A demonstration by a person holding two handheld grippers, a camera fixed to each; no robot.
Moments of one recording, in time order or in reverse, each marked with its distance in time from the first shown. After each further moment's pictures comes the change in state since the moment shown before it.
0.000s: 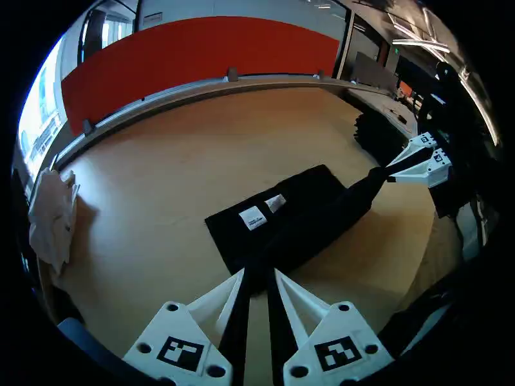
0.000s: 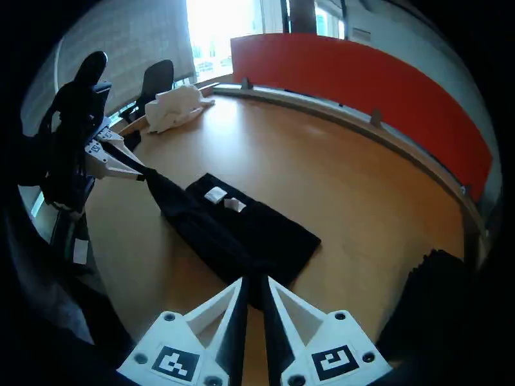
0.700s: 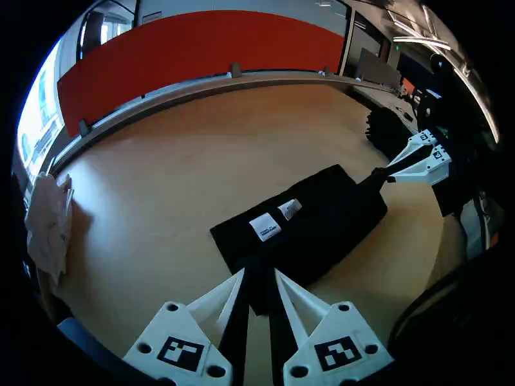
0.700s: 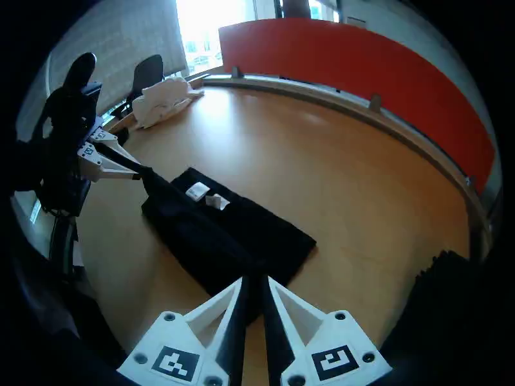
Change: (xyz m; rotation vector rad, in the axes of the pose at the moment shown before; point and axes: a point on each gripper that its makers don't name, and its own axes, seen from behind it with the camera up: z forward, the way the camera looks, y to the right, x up) left arm 0.006 -0.019 0.041 0.015 -0.003 0.013; right arm -0.003 0.025 0.035 0.000 -0.049 0.039
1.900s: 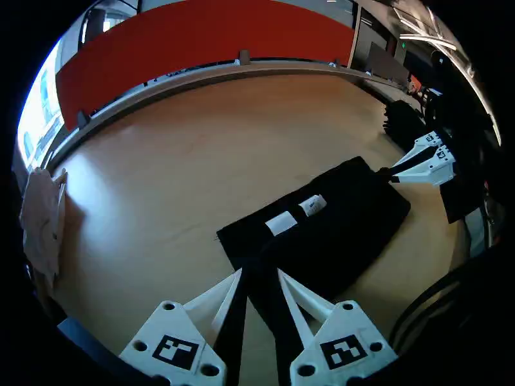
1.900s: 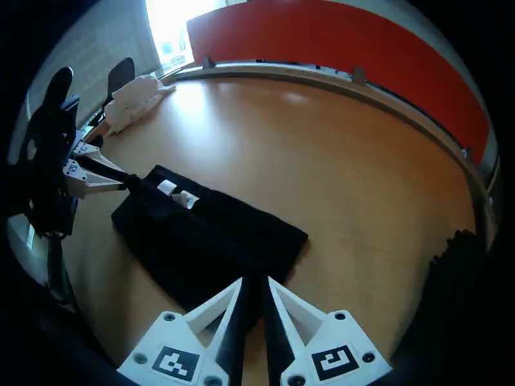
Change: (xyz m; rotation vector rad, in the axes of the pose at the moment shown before) left arm -0.011 -0.020 0.046 0.031 -0.031 -0.010; right arm -0.009 0.019 0.044 -0.057 -0.043 0.115
